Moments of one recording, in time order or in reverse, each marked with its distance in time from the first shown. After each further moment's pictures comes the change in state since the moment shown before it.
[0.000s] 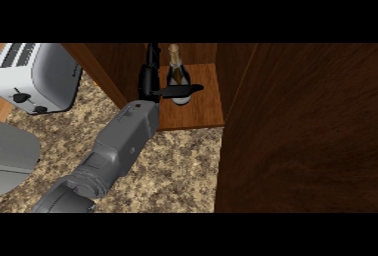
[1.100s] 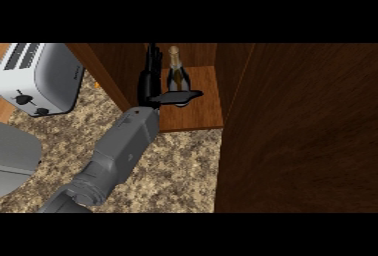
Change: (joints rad) left arm 0.086 0.000 -0.147 -0.102 0.187 -0.102 -0.017; right arm -0.026 -0.008 0.001 0.000 0.001 -0.021 0.029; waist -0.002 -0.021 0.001
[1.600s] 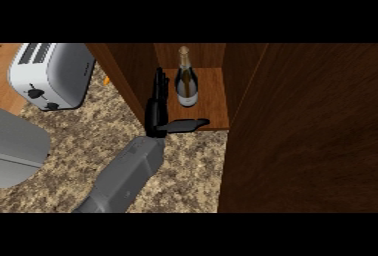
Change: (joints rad) left arm 0.303 0.001 -0.335 -0.381 0.169 0.179 0.045; right arm -0.022 -0.018 -0.046 -0.005 -0.002 -0.013 0.031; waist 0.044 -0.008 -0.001
